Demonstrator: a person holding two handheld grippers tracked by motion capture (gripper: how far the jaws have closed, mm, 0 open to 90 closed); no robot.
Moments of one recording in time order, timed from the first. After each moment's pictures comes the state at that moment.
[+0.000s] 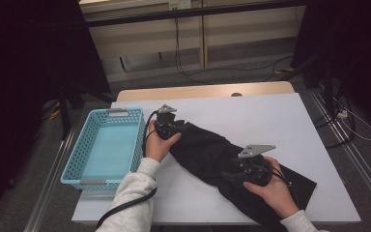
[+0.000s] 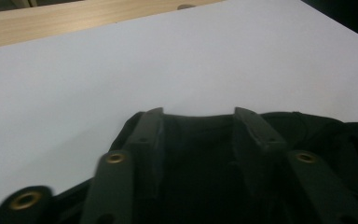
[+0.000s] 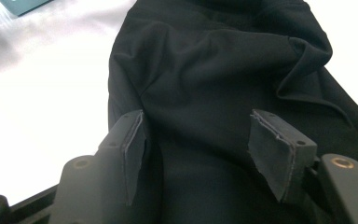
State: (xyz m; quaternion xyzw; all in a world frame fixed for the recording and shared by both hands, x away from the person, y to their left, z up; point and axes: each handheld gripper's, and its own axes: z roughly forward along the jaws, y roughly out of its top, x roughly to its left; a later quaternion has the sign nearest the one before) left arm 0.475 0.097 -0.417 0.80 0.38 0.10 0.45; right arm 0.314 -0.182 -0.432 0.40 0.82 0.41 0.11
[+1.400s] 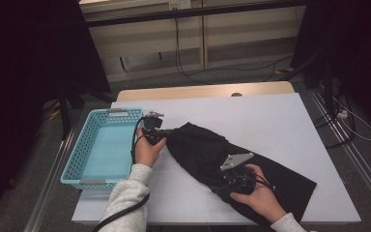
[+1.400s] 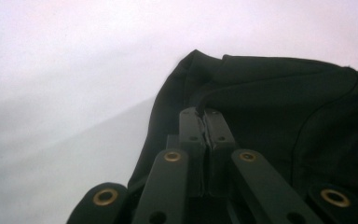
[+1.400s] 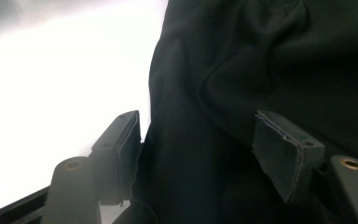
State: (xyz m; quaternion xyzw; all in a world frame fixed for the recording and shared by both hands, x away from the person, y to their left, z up) left arm 0.475 0.130 -0.421 0.81 0.44 0.09 0.38; right arm 0.307 -0.142 -0.452 0.35 0.86 0.38 0.07
